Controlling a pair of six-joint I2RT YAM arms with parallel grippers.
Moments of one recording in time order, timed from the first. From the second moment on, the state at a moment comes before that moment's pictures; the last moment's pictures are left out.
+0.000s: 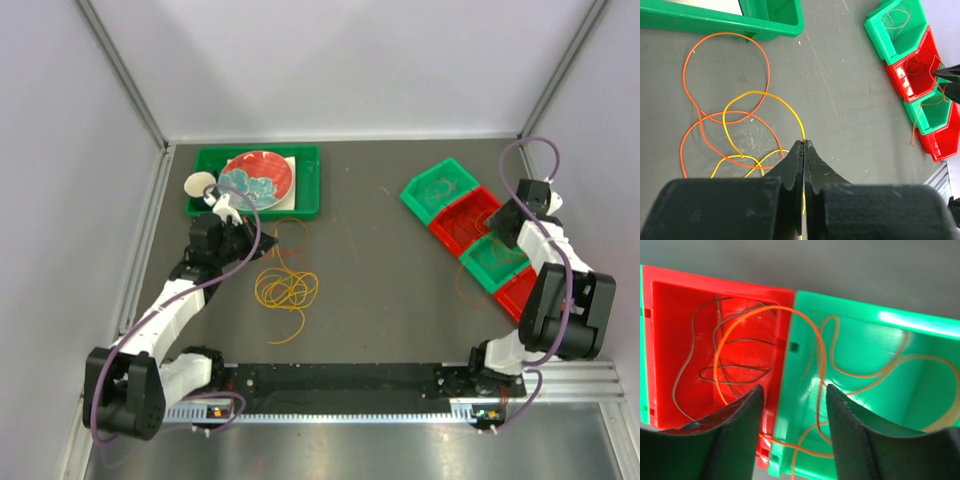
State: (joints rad) left arm -0.17 1.07 0.58 0.05 0.42 -0.58; right arm -0.26 1.46 0.92 -0.33 0.13 0.58
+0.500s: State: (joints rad) left arm -0.17 1.07 0.58 0.05 0.41 -0.57; right arm -0.10 1.57 1.01 -0.32 0.10 0.58
